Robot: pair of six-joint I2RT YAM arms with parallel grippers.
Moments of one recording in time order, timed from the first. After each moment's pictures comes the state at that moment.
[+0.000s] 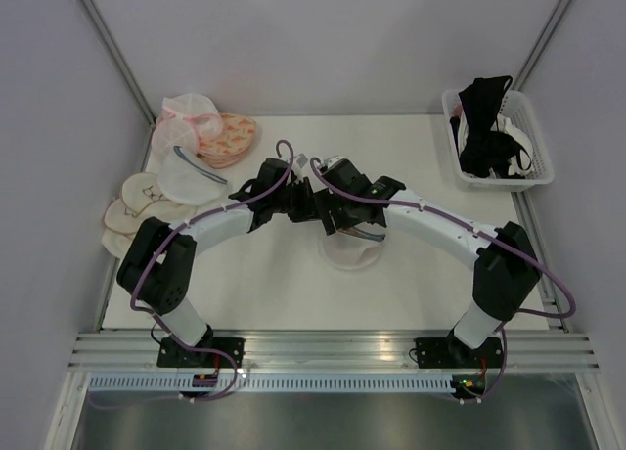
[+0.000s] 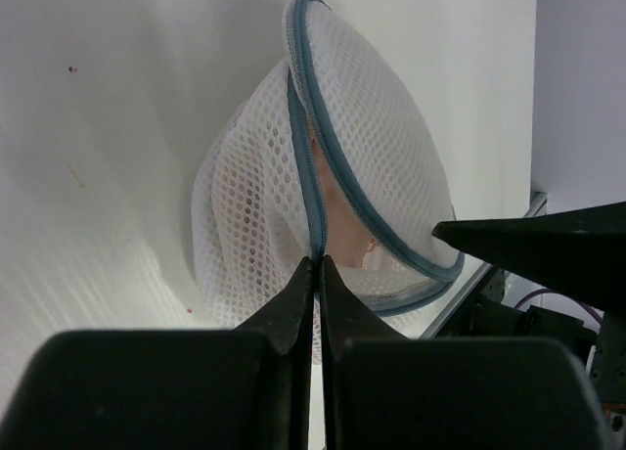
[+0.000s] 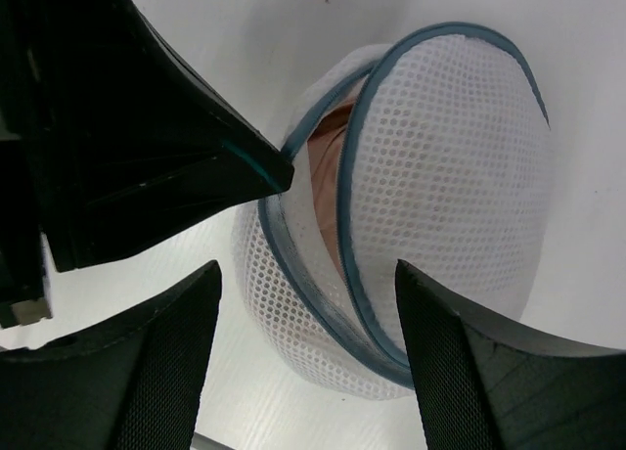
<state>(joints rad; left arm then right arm) -0.54 1.66 1.01 -0.02 0.42 -0.69 0.77 1.65 1.35 -0.64 0.14 0.32</state>
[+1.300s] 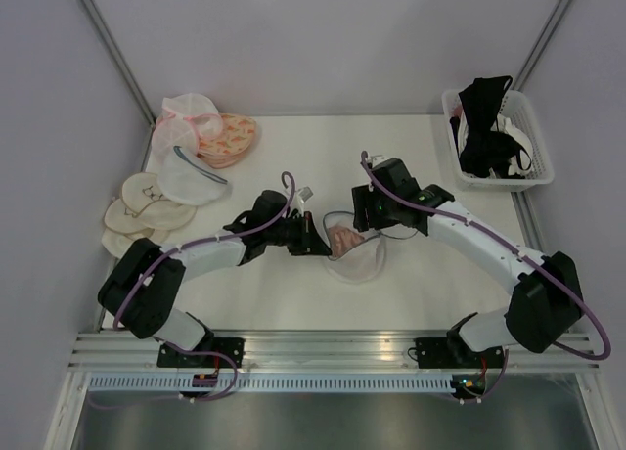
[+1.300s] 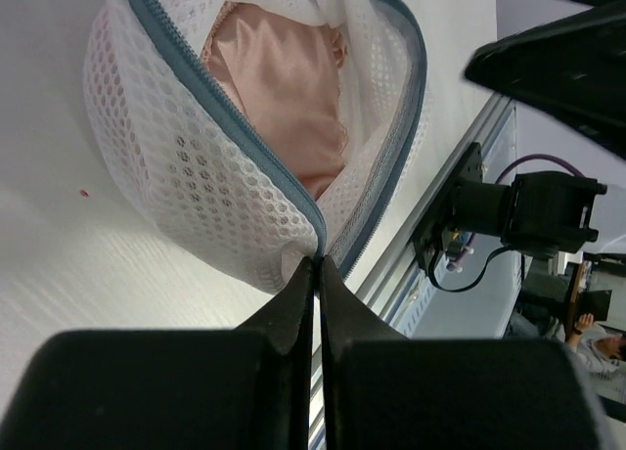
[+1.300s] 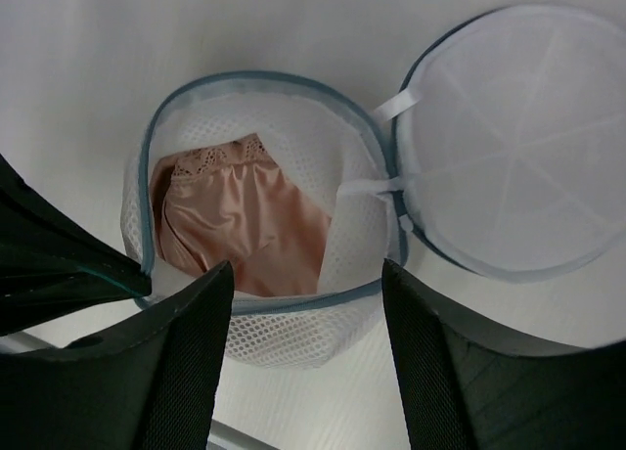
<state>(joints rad) -0.61 1.50 0.72 0.15 0.59 -0.70 0.59 1.40 1.14 -0.60 0.03 0.34</state>
